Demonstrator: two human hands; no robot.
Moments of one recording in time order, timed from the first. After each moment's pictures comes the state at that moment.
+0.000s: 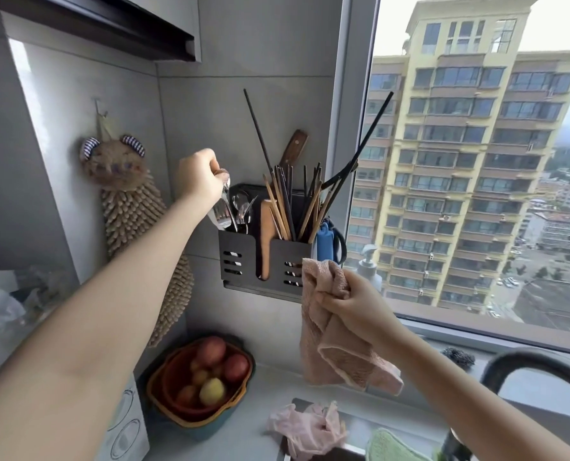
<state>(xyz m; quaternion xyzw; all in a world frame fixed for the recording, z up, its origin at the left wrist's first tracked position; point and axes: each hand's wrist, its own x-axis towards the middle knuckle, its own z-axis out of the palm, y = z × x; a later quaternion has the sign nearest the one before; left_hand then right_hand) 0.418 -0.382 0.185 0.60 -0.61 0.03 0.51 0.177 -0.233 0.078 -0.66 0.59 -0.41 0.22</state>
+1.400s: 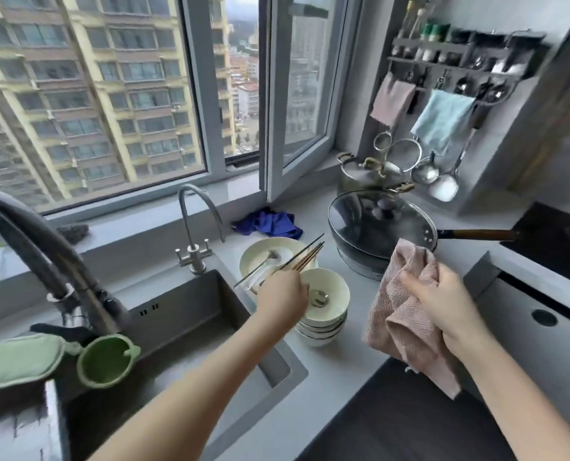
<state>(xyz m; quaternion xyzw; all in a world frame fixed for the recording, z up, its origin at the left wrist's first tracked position) -0.166 0.145 -0.064 0.23 -0.95 -0.23 0.02 -0.250 0.345 -0.041 -0.07 0.81 -0.57 0.07</state>
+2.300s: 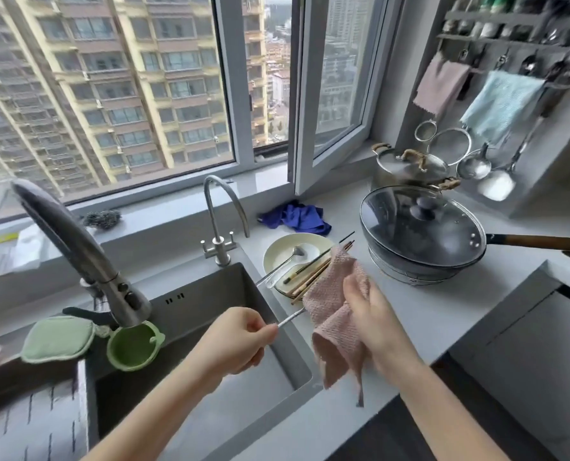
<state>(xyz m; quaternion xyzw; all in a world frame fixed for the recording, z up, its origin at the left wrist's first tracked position) -0.077 0.110 -0.051 0.34 -0.80 -0.49 -0.02 -0.214 0.249 -0.083 -0.14 0.71 -0.63 0.26</state>
